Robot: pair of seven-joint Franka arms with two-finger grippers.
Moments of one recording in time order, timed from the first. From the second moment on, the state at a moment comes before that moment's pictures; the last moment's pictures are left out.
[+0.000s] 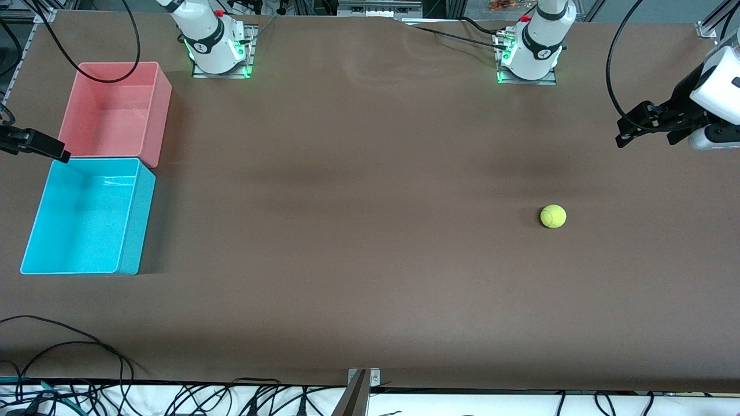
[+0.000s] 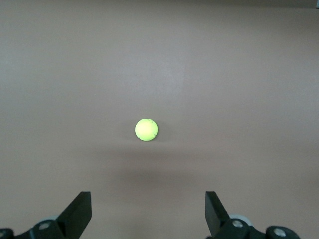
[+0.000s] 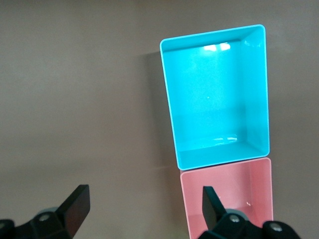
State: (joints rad) left arm 0.05 -0.03 -0.11 -1.60 -0.01 1.59 -0.14; right arm -0.14 0.13 0.05 -1.48 -0.05 1.54 0.05
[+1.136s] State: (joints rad) left arm 0.05 -0.03 -0.11 -1.60 -0.01 1.59 -0.14; right arm -0.14 0.15 0.05 -1.48 -0.09 1.54 0.05
